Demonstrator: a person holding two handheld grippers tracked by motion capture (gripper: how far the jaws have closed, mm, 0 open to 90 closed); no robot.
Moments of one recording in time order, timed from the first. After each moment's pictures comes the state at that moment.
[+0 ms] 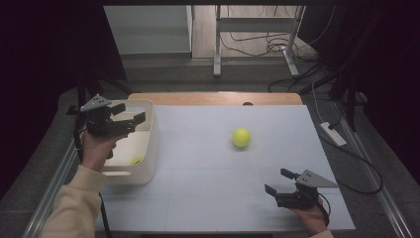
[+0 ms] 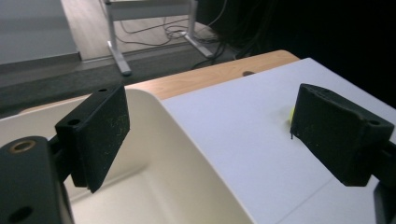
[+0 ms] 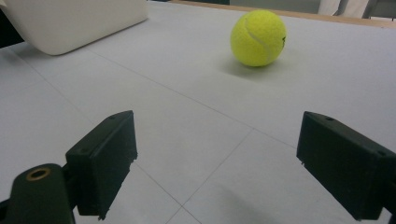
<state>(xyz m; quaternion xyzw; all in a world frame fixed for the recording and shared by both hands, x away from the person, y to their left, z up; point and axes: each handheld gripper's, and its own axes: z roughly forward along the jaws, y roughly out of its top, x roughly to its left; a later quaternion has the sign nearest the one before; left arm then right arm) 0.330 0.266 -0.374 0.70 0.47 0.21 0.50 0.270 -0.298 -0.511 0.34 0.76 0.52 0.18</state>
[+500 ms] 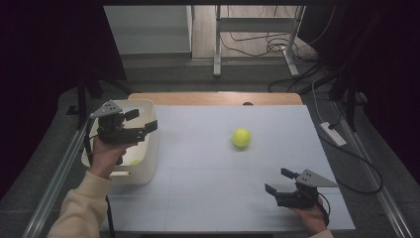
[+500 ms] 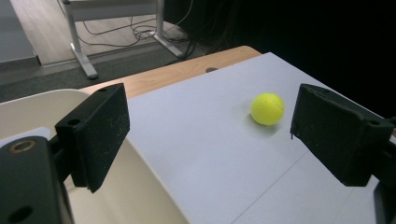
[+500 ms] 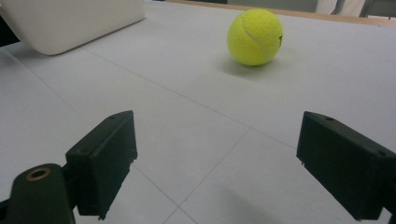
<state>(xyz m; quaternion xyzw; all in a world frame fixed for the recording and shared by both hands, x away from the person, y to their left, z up) 0.320 0.236 -0.377 0.72 0.43 0.18 0.52 0.272 -0.298 -0.511 0.34 0.77 0.52 0.18</state>
